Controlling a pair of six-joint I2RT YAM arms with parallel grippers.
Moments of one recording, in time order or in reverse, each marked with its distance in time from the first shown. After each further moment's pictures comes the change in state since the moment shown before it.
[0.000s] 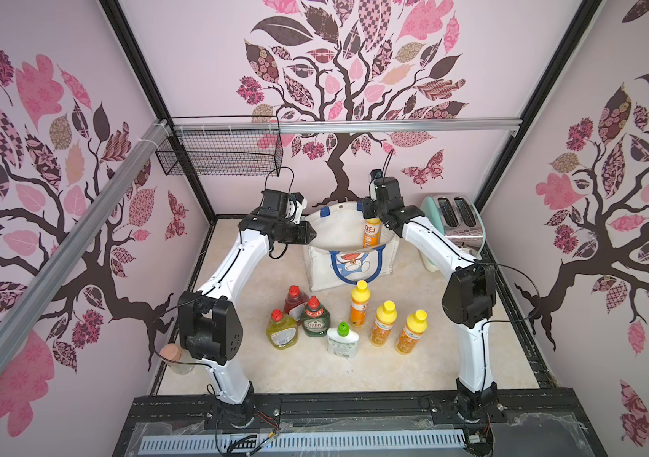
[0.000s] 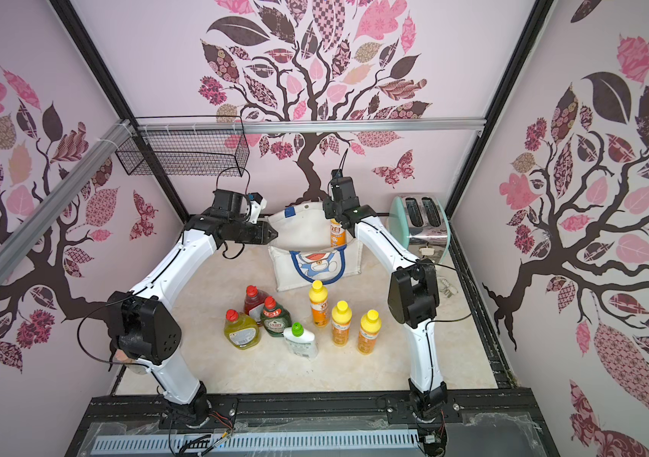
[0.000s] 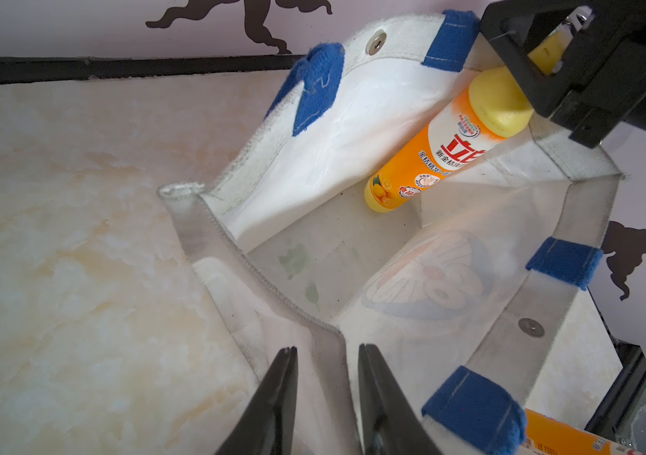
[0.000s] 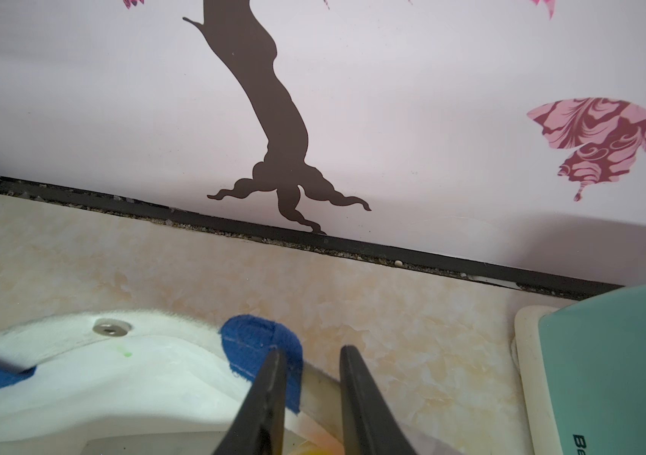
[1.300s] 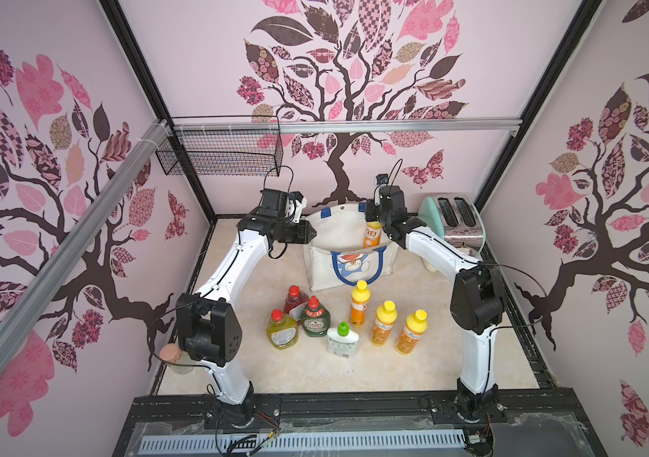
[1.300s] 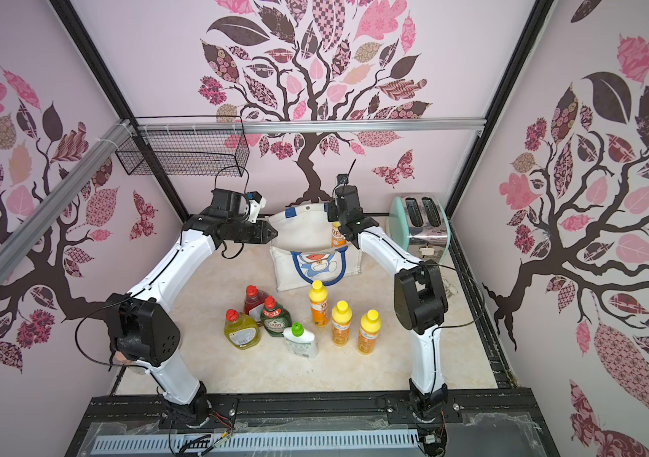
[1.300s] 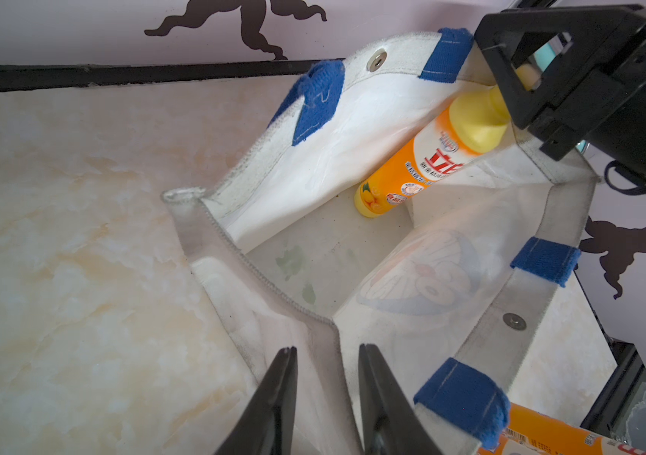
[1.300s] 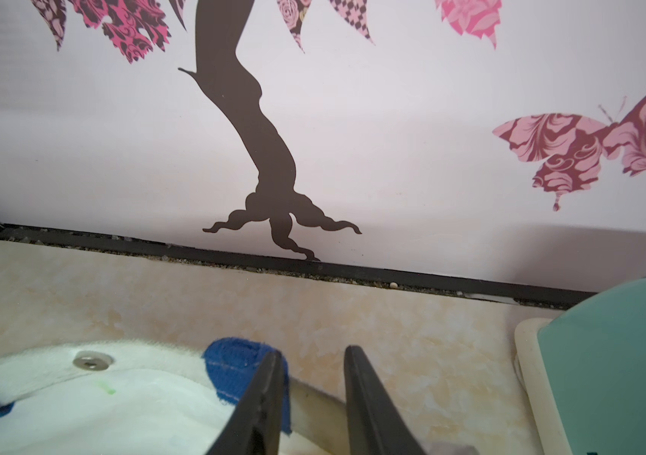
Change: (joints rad) left arm 0.000 -0.014 0.000 0.000 0.007 0.000; right arm -0.004 -0.080 -0.241 0.290 0.032 0.025
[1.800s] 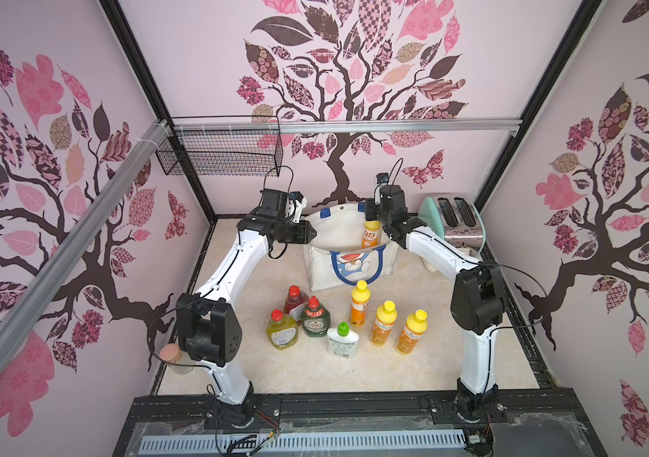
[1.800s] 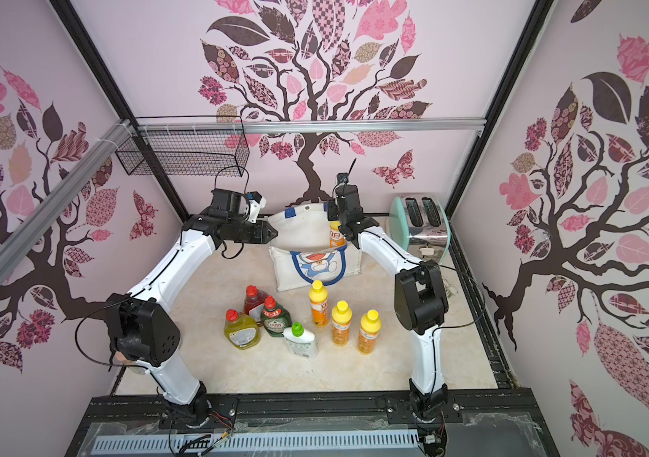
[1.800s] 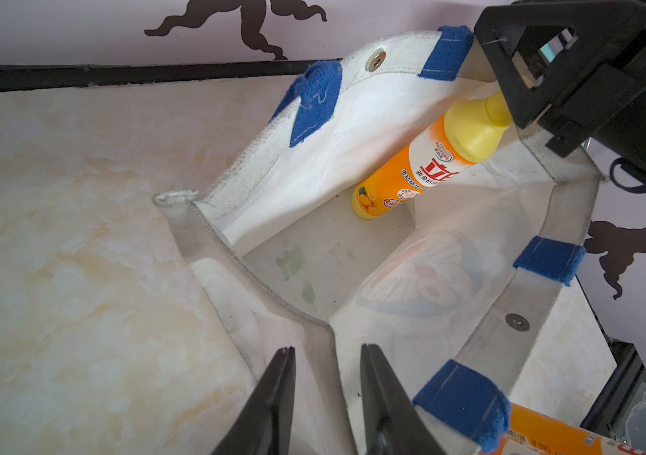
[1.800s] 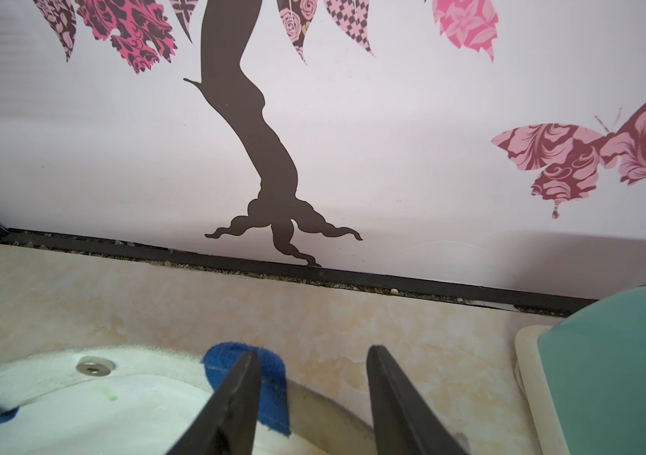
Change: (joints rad) left arm 0.000 0.000 0.000 0.000 0.000 0.000; right arm 0.000 -0.002 0.003 -0.004 -0.004 -0.012
